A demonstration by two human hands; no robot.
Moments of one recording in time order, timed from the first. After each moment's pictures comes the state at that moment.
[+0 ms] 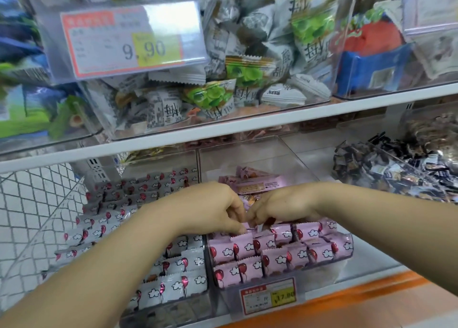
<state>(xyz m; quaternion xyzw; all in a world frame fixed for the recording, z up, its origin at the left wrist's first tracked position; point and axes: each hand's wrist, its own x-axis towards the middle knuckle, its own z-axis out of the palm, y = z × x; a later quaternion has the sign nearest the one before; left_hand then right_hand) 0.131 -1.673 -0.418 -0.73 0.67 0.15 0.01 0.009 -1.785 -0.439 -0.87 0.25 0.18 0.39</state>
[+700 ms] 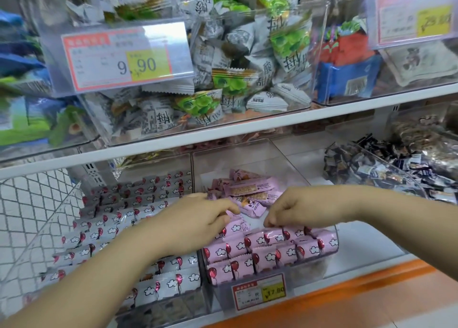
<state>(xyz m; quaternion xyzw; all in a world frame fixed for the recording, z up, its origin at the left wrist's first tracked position) 0.125 -1.650 -0.430 -0.74 0.67 0.08 -0.02 -0.043 -1.790 -0.422 -0.91 0.21 0.14 0.32</state>
